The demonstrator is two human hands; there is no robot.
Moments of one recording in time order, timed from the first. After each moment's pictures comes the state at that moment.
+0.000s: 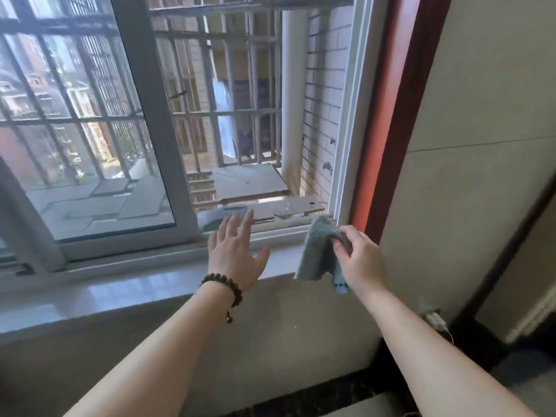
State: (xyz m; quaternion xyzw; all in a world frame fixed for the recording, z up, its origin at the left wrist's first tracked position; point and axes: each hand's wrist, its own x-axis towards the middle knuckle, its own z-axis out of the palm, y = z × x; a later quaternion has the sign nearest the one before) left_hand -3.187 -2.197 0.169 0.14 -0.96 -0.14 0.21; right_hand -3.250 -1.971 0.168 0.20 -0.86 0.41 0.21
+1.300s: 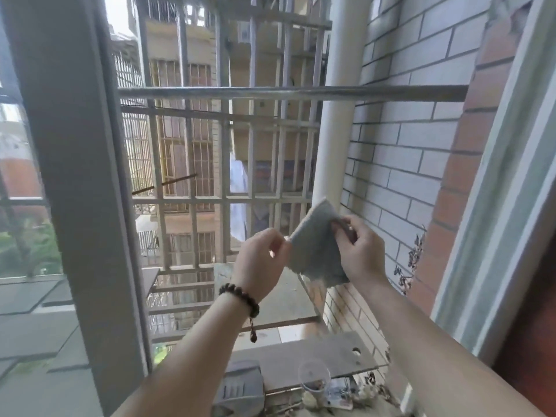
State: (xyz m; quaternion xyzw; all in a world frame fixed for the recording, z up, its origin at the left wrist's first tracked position) left_hand -3.536 -2.376 0.313 0.02 -0.86 -0.33 0.40; right_hand -3.605 -2.210 0.333 0.24 -0.76 0.53 0.29
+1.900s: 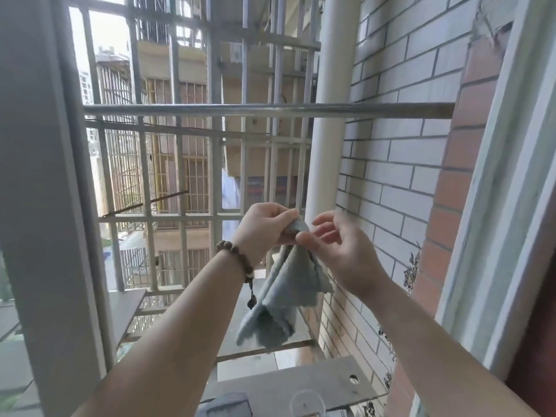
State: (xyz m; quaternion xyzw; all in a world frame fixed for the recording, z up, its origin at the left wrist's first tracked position) left_hand -3.571 -2.366 0.396 0.01 -0.72 -0.65 0.22; right_hand -3.586 -2.204 0.377 0.38 -0.74 0.52 0.17
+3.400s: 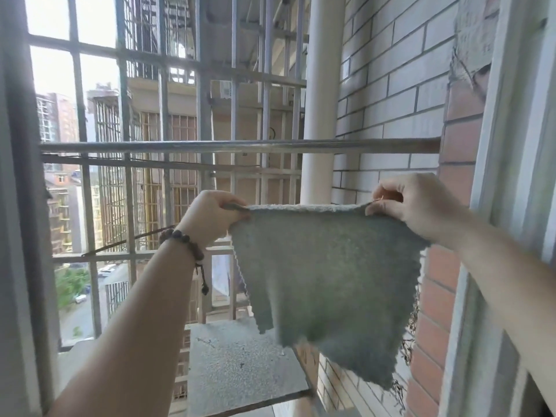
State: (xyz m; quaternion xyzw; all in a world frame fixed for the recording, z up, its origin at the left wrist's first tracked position) left_hand -3.592 -2.438 0.461 0.02 -0.82 -0.44 0.35; right_hand -3.644 -2.129 0.500 0.35 -0.84 0.25 0.33
